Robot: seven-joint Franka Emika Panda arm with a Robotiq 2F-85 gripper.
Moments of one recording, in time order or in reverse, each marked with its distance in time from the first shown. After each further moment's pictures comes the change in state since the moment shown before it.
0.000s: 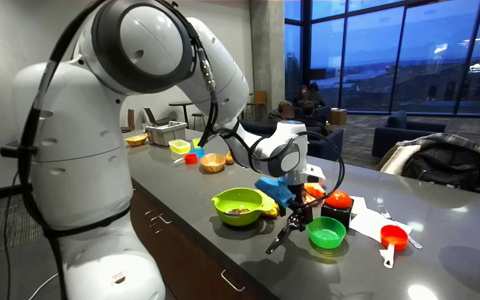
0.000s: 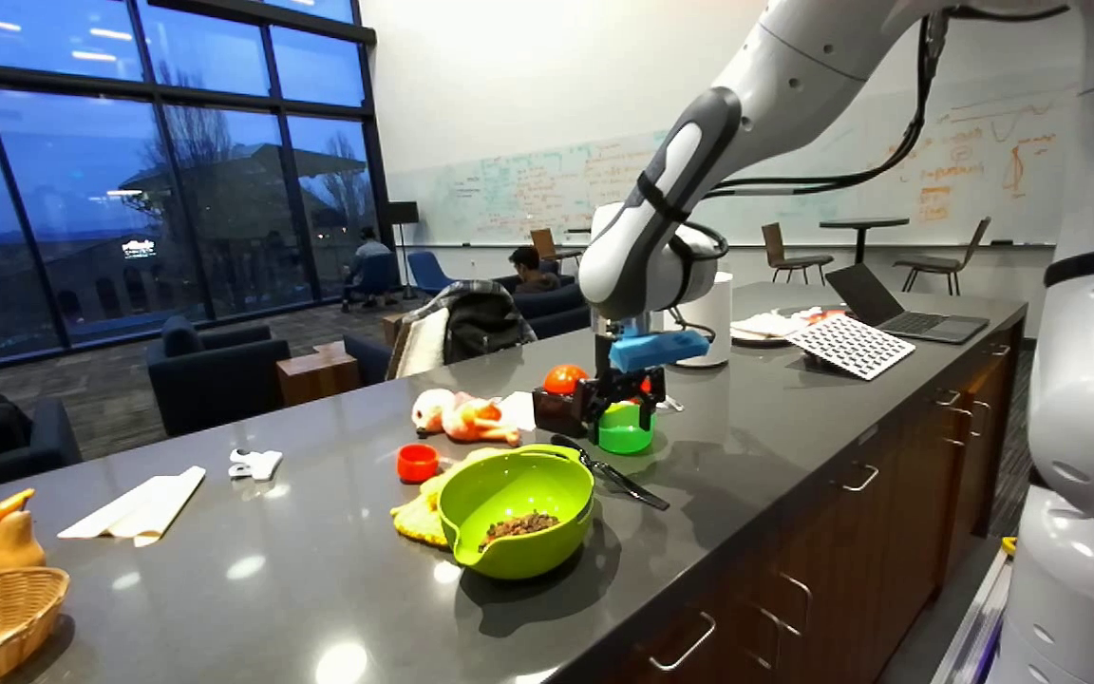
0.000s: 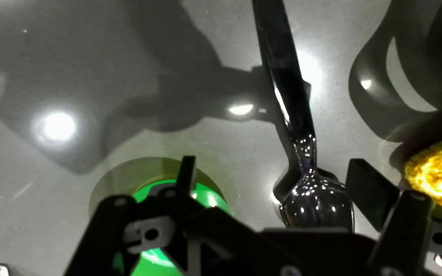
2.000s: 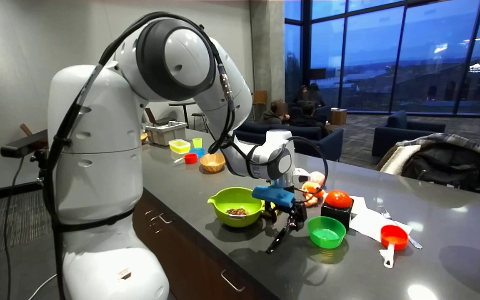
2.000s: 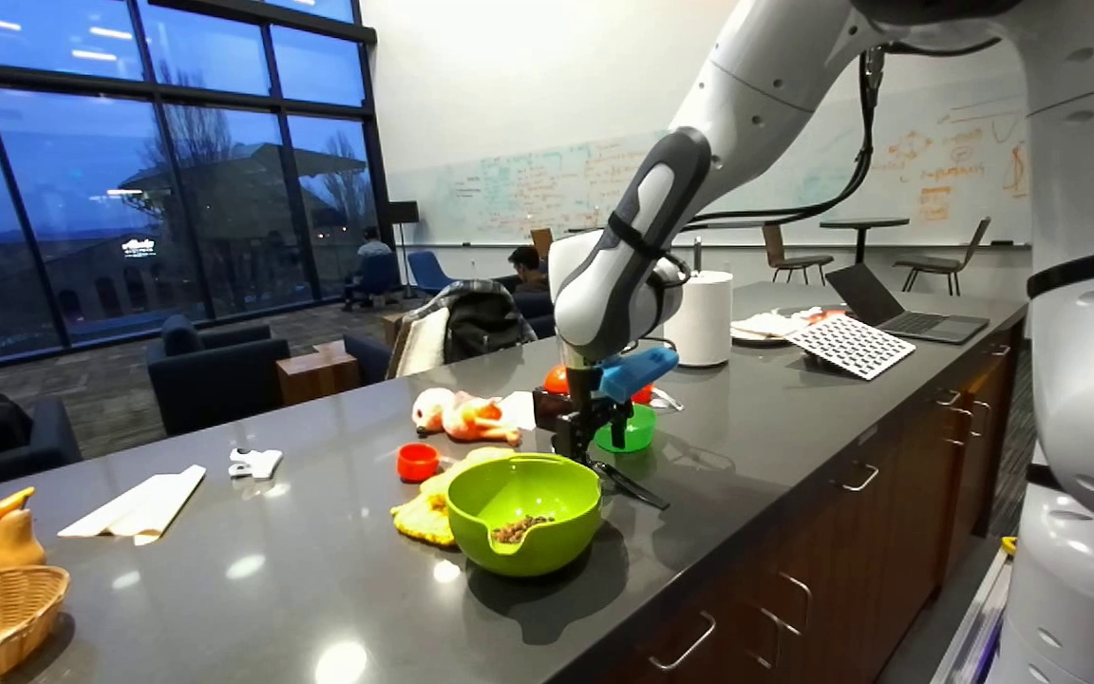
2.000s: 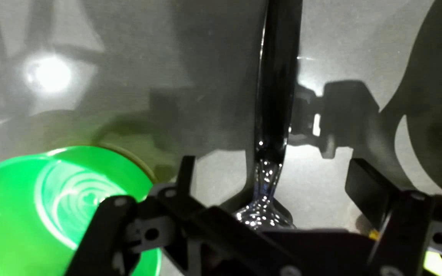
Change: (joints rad) arm 0.069 0.122 0.019 0.073 -0.165 -0.003 -0.147
